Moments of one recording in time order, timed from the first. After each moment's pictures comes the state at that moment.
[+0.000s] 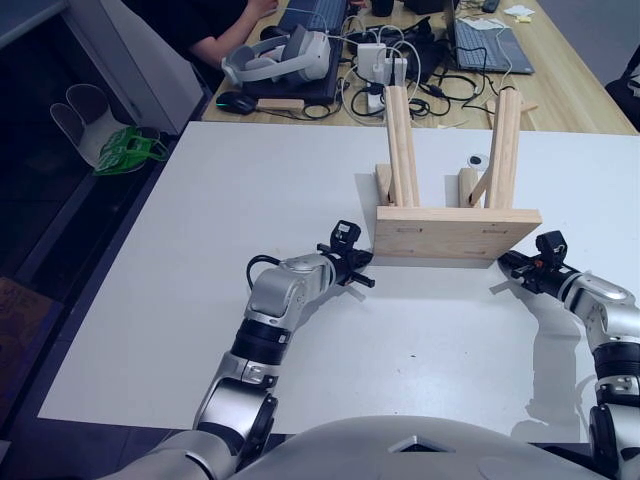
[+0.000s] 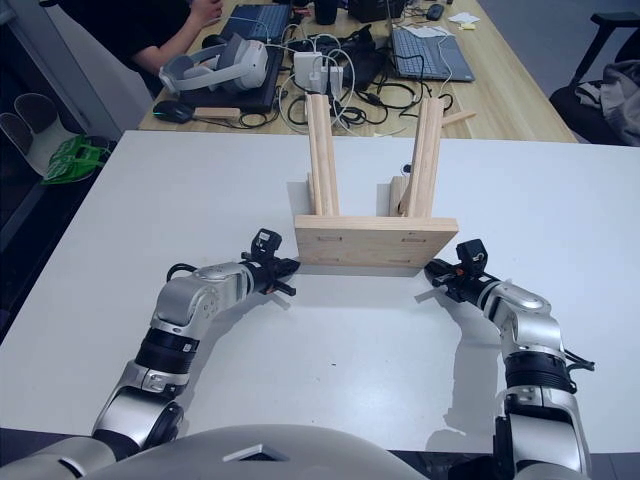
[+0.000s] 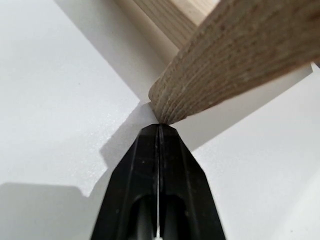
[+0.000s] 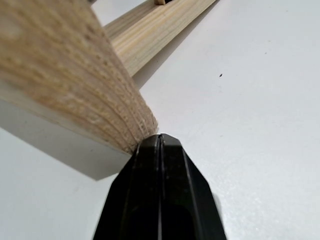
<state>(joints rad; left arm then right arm) -0.32 0.11 -0.20 0.07 -0.29 0.92 -0.34 -0.19 -0.56 -0.14 0.51 0.29 0.32 0.82</state>
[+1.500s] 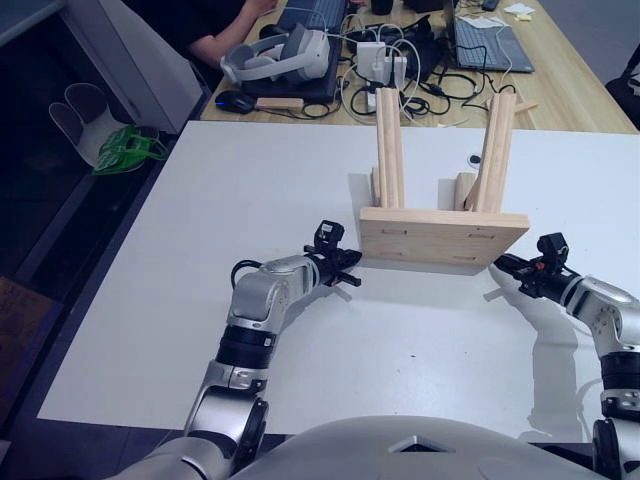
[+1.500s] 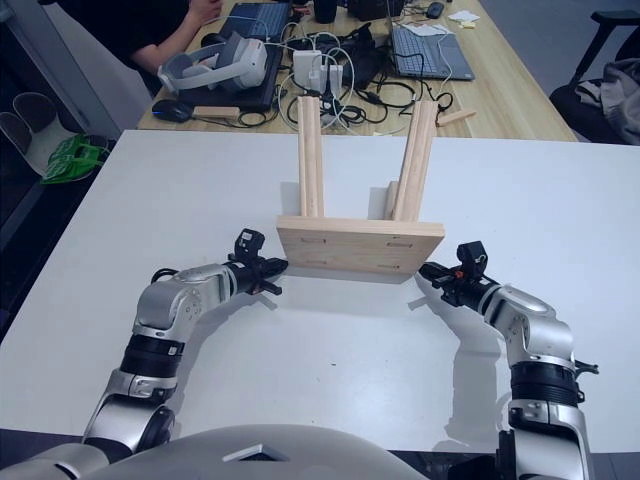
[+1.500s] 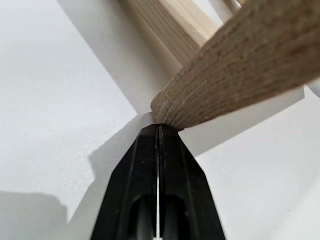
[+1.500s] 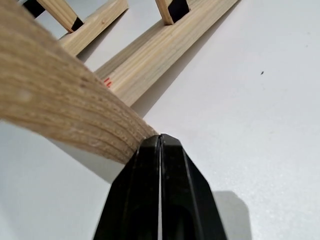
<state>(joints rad) -0.27 0.15 -0.12 0.02 -0.30 0.92 -0.43 -0.12 -0.56 -0.20 0.27 0.41 0.57 0.85</state>
